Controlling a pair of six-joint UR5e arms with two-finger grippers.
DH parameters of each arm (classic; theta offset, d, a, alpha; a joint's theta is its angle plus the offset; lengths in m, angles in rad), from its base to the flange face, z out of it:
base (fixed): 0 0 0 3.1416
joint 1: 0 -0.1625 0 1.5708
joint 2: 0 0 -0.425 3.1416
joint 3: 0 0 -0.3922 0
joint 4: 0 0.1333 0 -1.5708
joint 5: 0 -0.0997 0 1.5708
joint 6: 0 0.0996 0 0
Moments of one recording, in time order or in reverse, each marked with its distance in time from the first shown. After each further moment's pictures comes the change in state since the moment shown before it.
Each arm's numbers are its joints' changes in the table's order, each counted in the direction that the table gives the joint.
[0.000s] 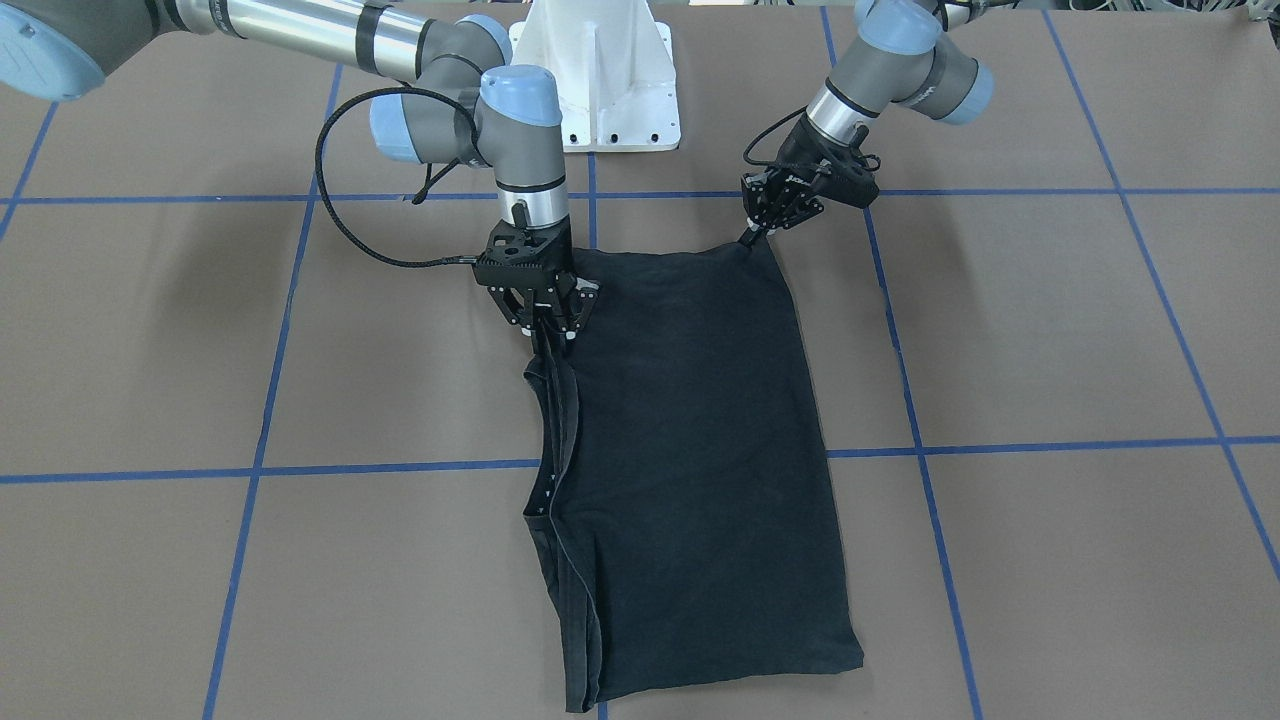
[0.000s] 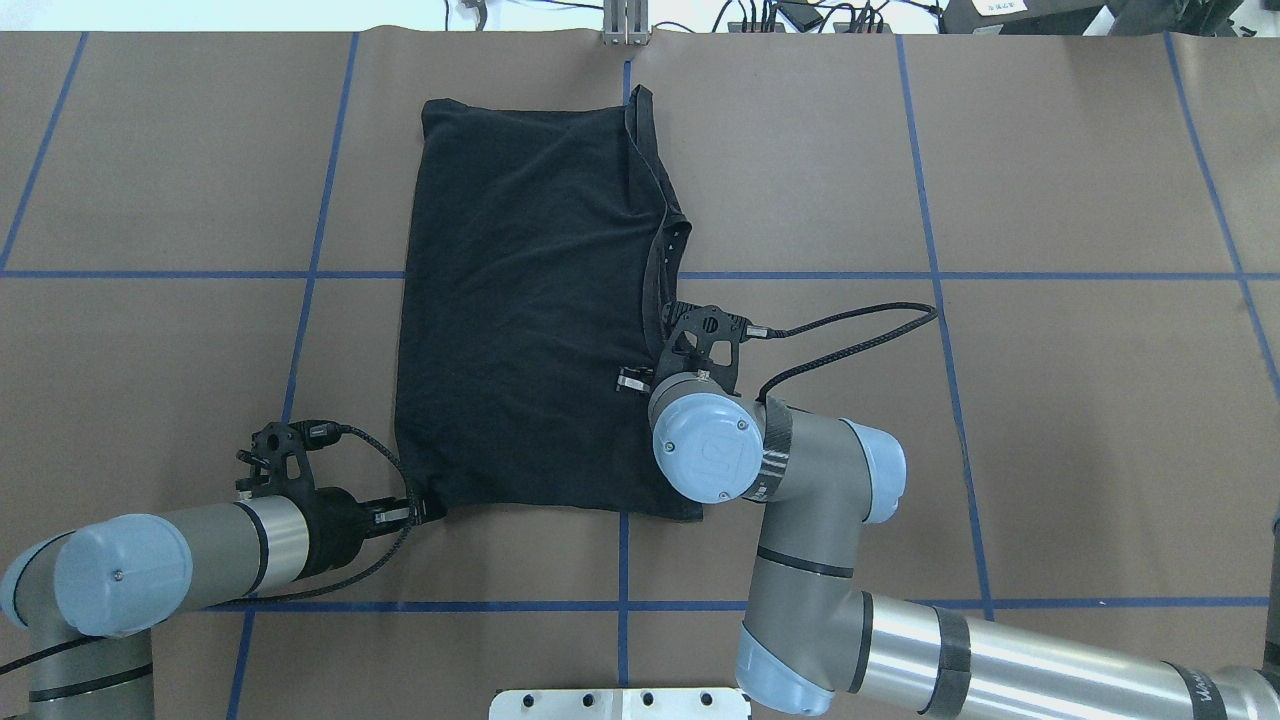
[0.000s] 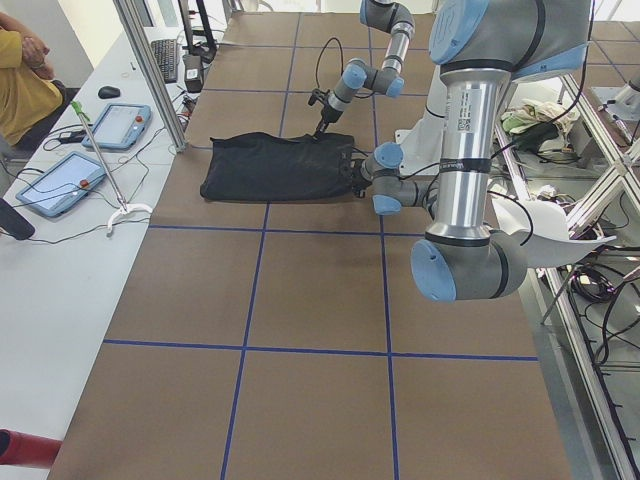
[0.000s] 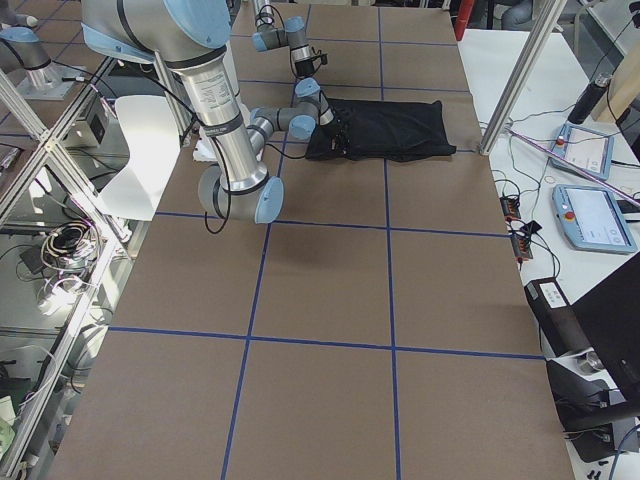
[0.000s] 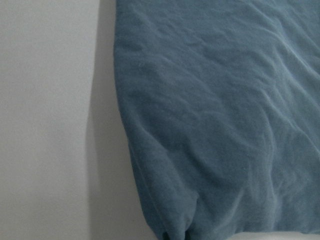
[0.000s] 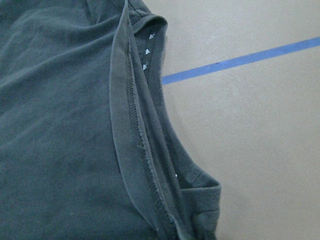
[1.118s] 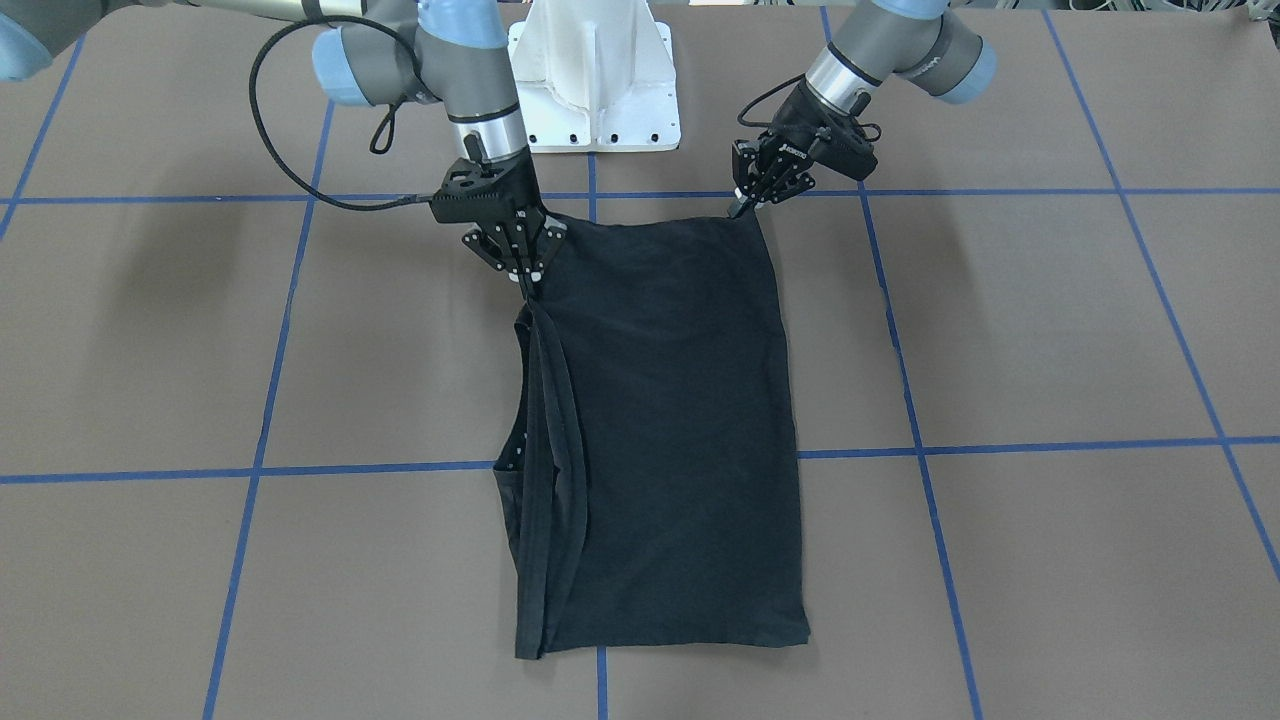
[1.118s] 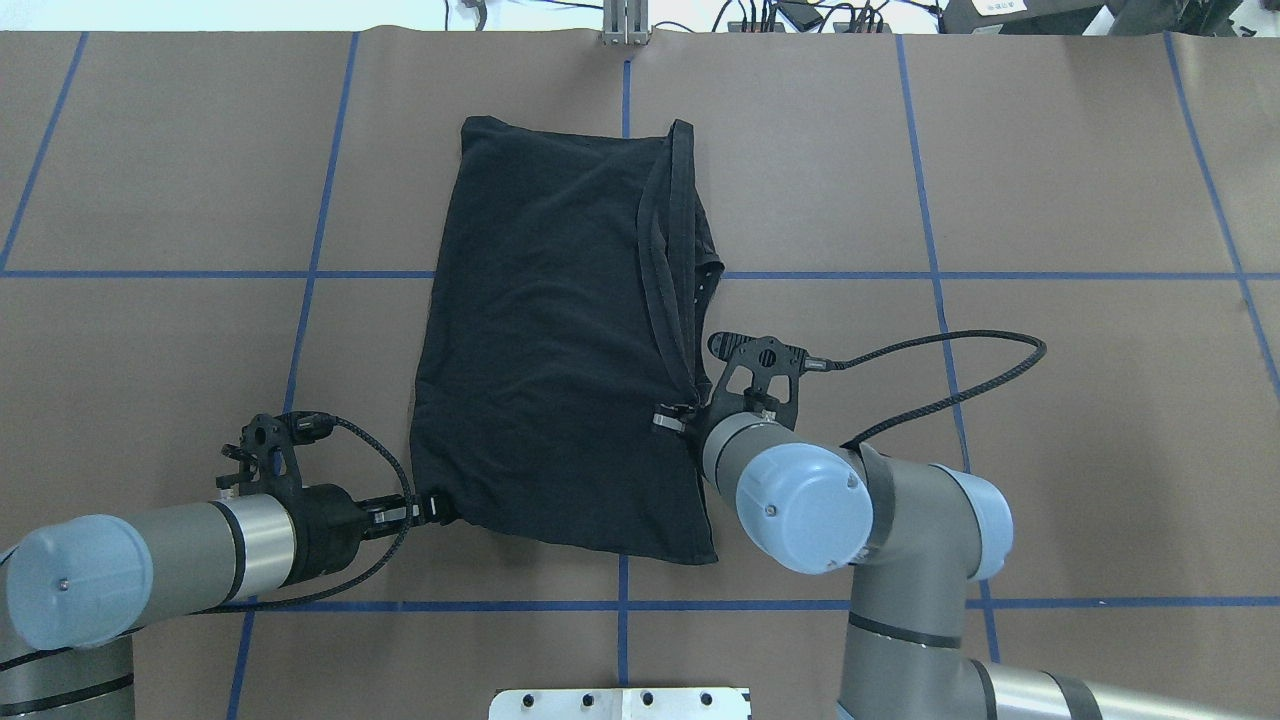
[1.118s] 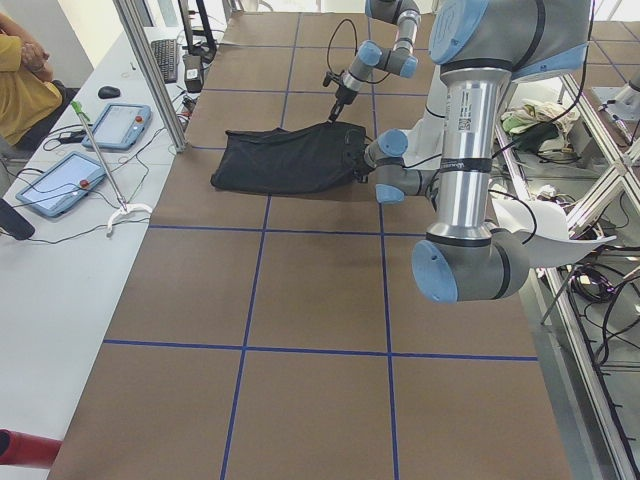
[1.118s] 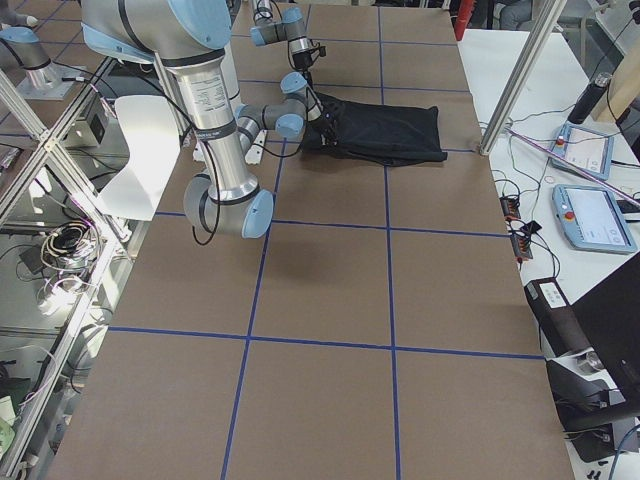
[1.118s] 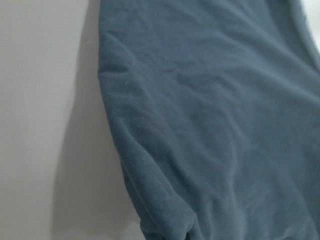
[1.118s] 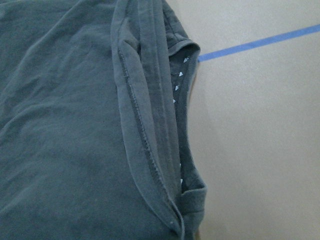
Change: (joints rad) left arm -0.006 -0.015 -0.127 0.003 0.004 -0.017; right arm 0.074 0.194 0.313 -0.011 0.012 -0.010
